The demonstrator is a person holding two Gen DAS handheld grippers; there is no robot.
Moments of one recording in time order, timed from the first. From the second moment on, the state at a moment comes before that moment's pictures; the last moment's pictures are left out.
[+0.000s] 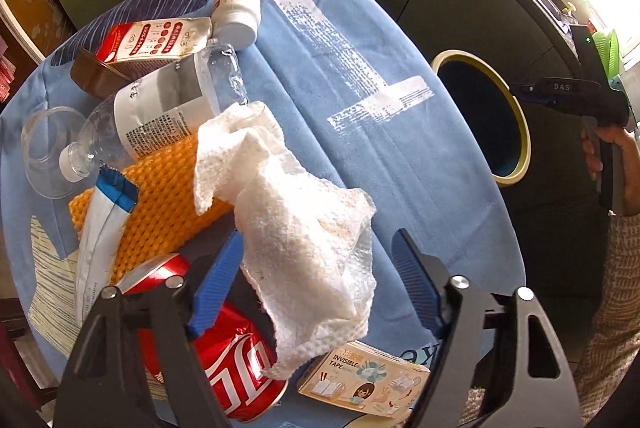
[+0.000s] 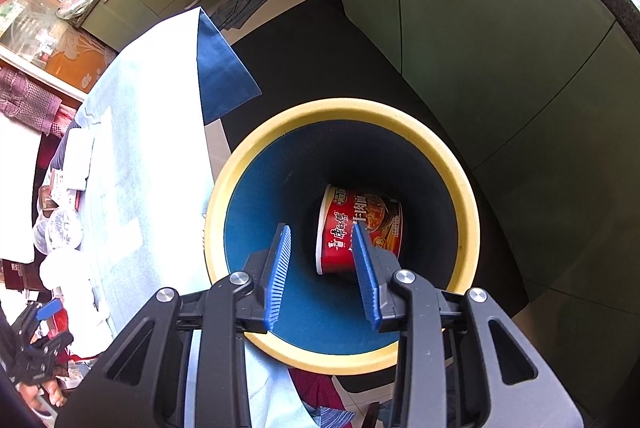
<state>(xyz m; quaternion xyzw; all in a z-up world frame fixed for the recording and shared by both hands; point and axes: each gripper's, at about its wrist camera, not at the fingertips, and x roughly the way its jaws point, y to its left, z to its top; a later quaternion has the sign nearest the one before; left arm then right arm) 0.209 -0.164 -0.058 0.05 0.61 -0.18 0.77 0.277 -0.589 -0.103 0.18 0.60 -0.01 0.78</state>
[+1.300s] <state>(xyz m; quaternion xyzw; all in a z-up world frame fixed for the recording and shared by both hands) 0.203 -0.178 0.053 0.08 0.55 -0.26 0.79 0.262 -0.602 -0.112 0.20 0.60 0.01 0.78</state>
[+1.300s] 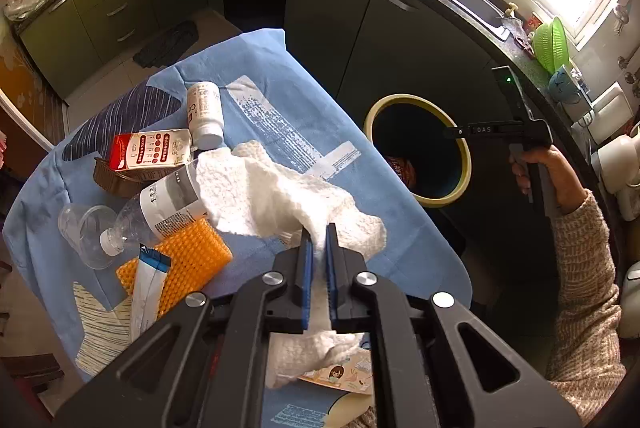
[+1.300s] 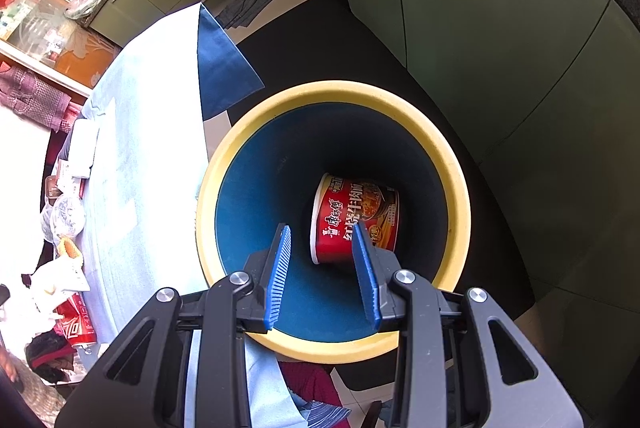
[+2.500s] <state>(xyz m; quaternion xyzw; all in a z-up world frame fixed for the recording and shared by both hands) 0.168 -0.180 0.034 0.13 0.58 -0.29 0.75 0.264 -0.598 -0.106 0.19 0.59 0.03 0.78</state>
